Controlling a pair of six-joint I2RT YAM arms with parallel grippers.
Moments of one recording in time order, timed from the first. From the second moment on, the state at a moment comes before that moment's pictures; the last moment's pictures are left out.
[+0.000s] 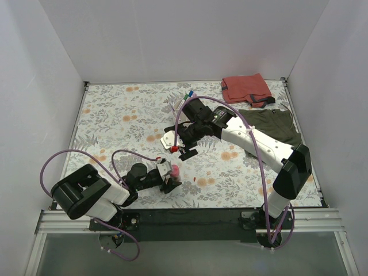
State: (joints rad) left arm -0.75 1.42 0.06 1.12 0.45 0.10; right arm 0.90 1.67 1.60 -0.90 -0.64 -1.22
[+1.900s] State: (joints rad) left arm -0.87 1.88 0.26 1.39 0.20 0.09; right arm 0.72 1.44 1.40 -0.84 -0.56 -1.12
